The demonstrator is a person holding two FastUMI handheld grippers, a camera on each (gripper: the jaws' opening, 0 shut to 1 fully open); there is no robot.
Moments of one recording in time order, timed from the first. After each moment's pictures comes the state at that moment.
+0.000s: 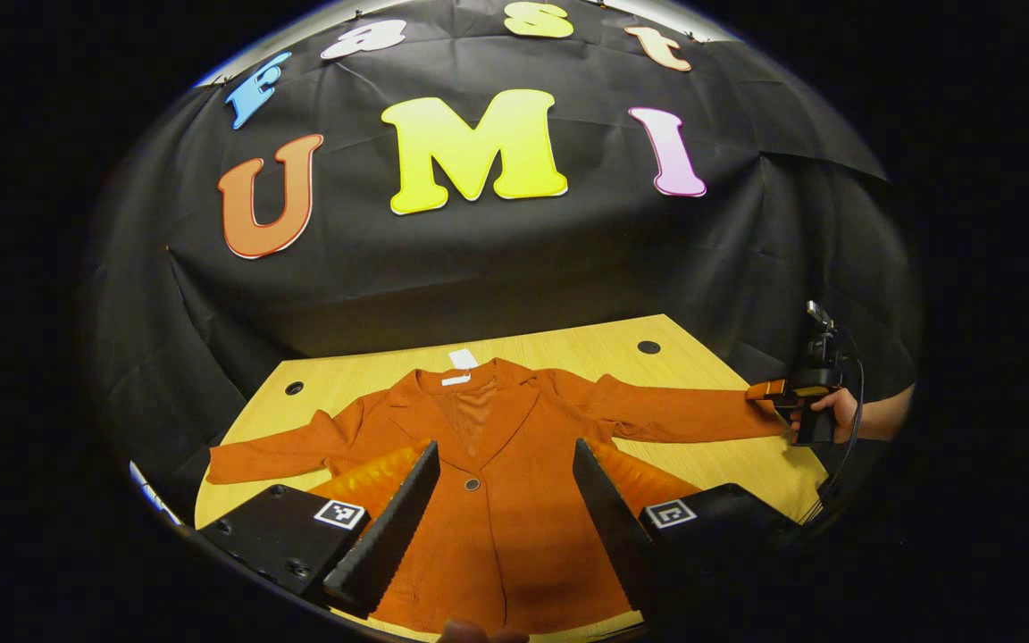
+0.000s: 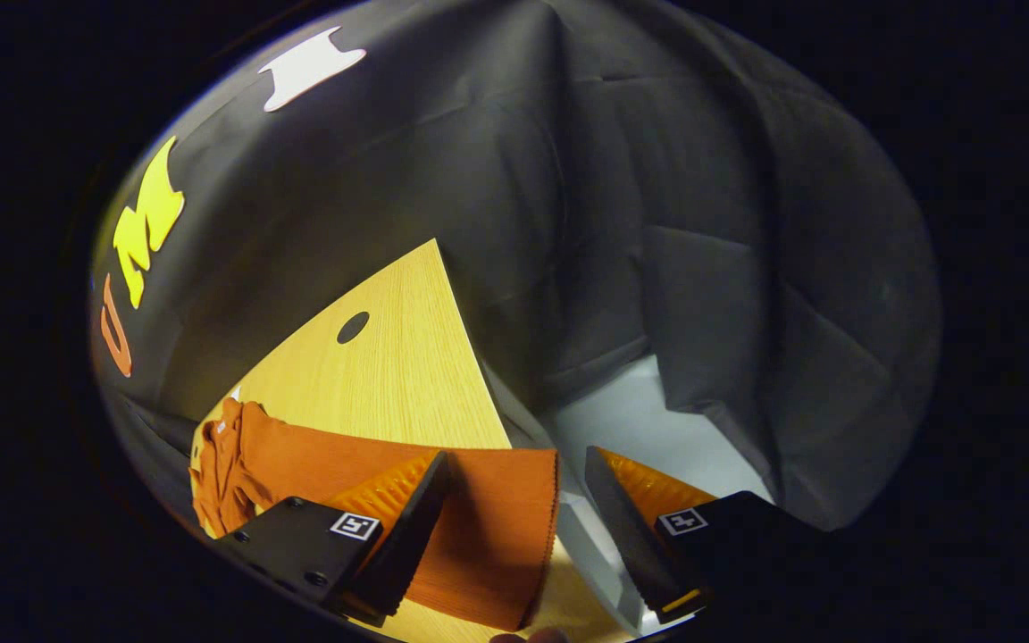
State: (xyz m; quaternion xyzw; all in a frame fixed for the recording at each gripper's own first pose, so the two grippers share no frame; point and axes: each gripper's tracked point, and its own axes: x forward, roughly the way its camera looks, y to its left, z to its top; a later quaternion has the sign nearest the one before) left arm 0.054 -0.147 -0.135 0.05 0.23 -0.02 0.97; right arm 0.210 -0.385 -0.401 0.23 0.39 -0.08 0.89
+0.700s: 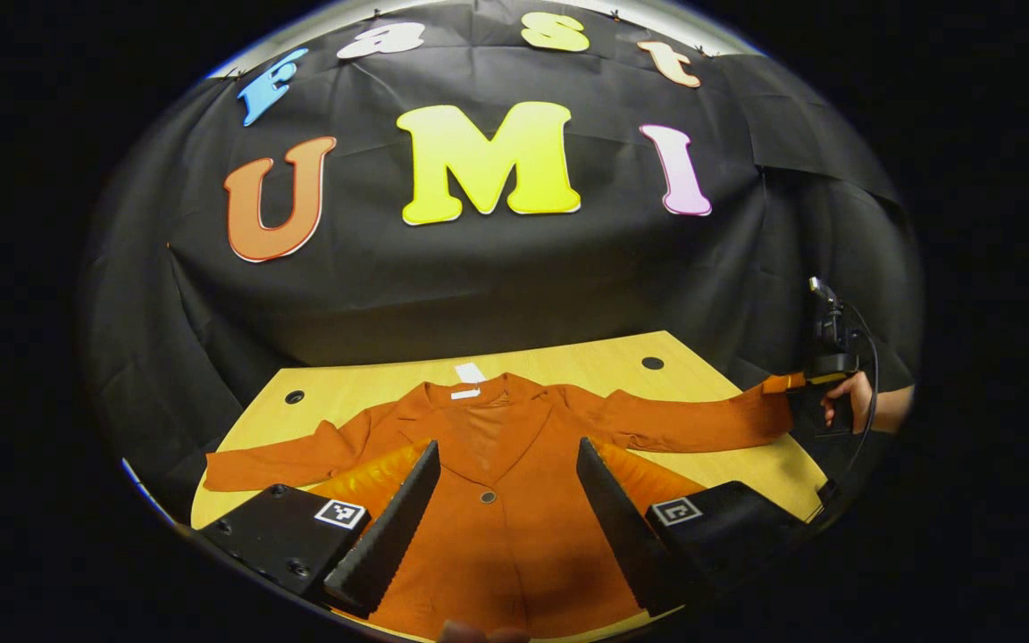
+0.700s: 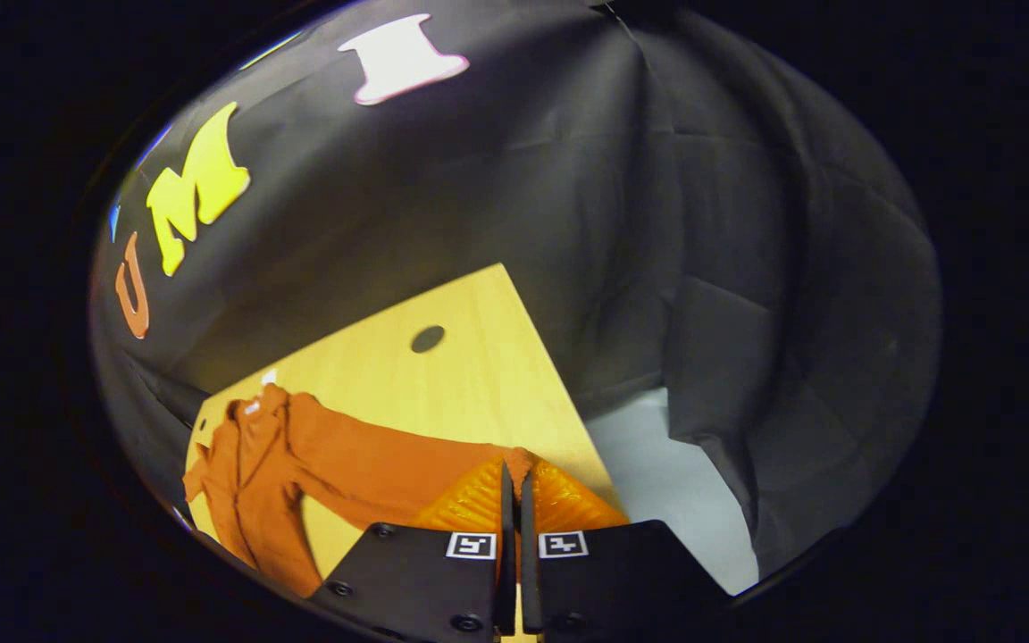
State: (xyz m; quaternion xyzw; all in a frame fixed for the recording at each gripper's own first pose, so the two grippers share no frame) left arm 0.057 -0.105 -0.125 0.02 0.19 -0.04 0.98; right arm 0.207 -0.318 -0.275 0.16 0.35 -0.04 0.92
